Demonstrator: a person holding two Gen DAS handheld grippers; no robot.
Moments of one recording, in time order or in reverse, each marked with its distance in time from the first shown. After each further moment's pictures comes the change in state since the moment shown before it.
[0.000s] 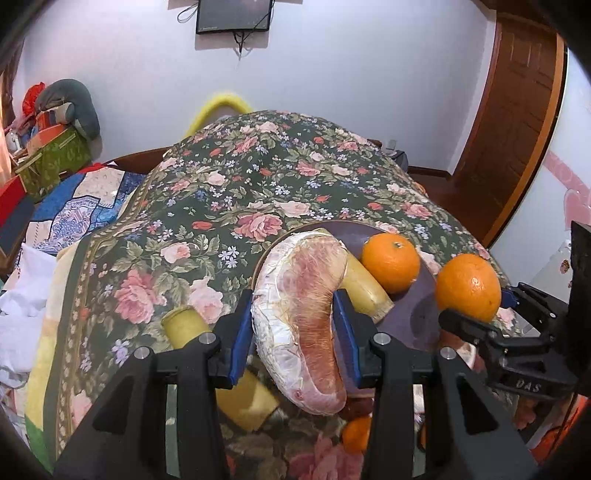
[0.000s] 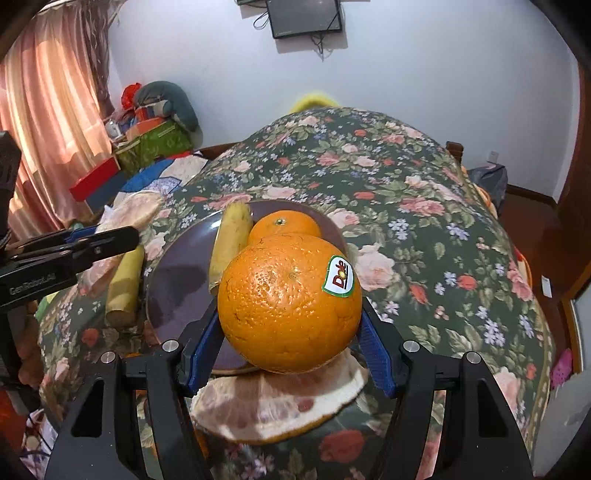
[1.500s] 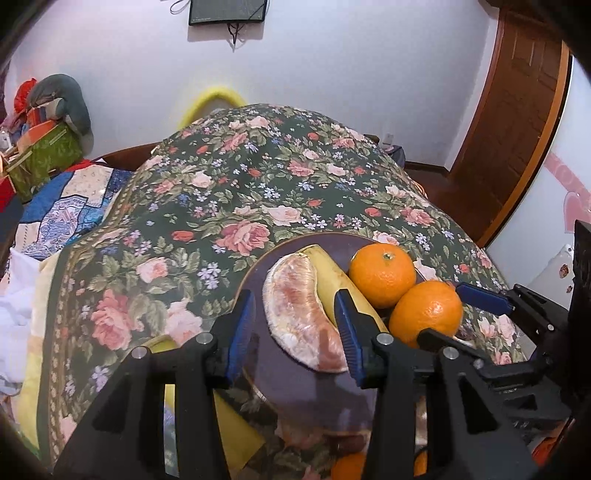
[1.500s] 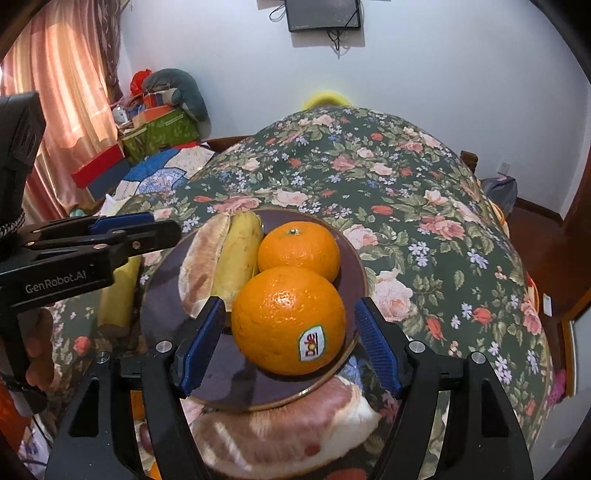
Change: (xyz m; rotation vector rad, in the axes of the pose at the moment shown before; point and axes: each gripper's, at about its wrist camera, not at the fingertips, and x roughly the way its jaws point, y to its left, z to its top) left arm 0.021 -0.005 0.022 -0.007 0.030 -0.024; right arm 0.010 0.007 0.020 -0.053 0.020 0.008
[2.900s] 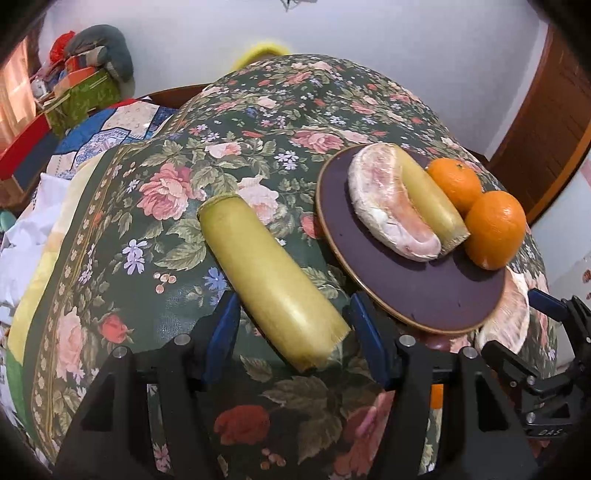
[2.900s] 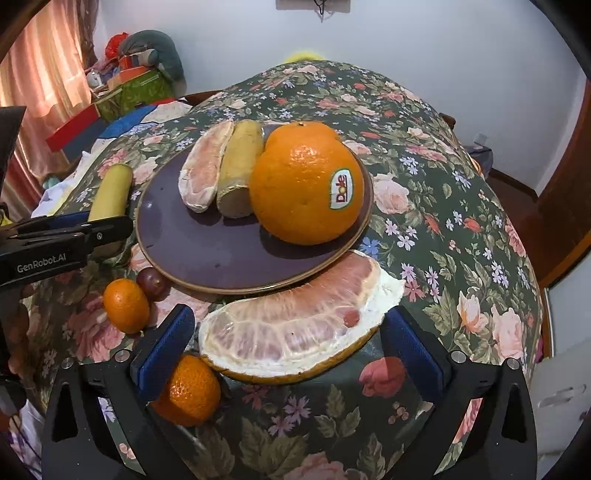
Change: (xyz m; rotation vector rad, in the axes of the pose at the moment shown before) left arm 0.002 0.042 -0.078 -0.128 0.133 0.122; right arm 0.005 0.026 -0.055 0.005 0.158 -0.132
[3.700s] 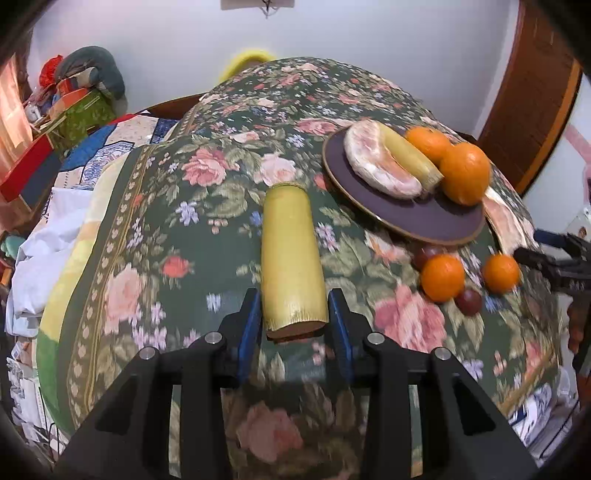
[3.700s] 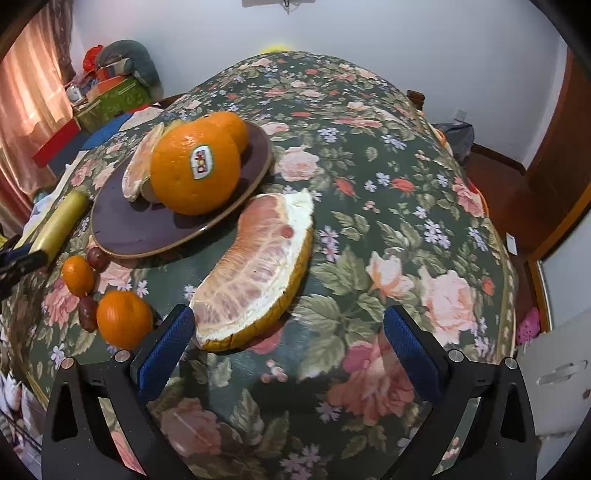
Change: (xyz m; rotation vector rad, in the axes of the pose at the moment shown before) left arm -0.053 0.018 -0.048 0.118 -0.004 -0.001; right arm -0.023 -0.065 -0.027 0.084 0.027 -0.021
